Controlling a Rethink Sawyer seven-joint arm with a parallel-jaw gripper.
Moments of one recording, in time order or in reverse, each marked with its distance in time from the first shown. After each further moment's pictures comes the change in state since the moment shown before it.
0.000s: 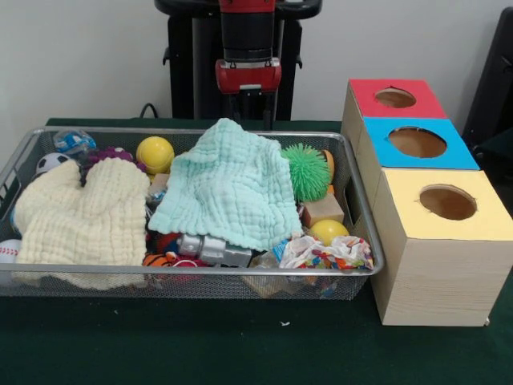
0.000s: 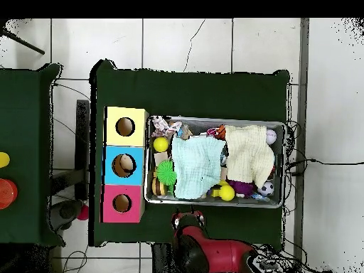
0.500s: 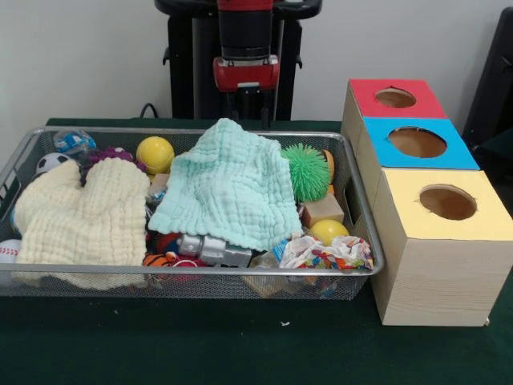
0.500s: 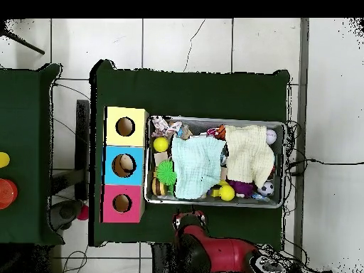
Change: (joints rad) arm -0.020 -0.025 0.019 -0.003 -0.009 0.059 0.000
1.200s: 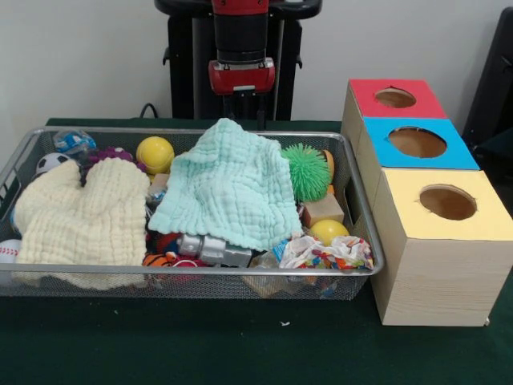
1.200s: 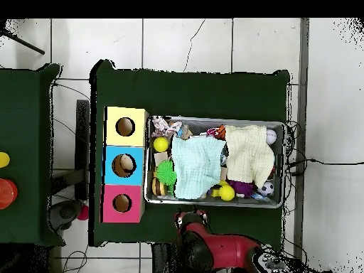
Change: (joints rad) arm -0.010 0.000 0.008 -0.027 -0.020 0.059 0.000
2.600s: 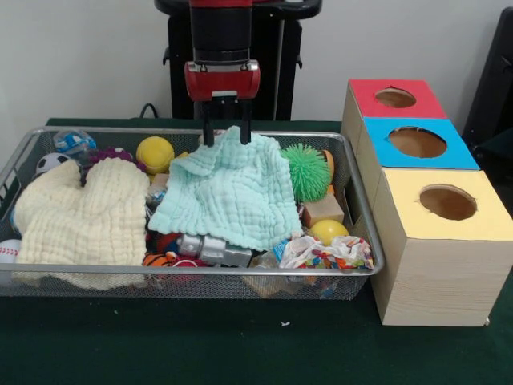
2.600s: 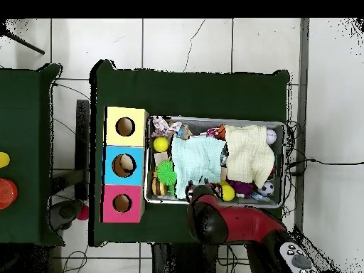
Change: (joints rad) arm -0.101 -0.135 0.164 -0.124 0.029 0.222 0.000
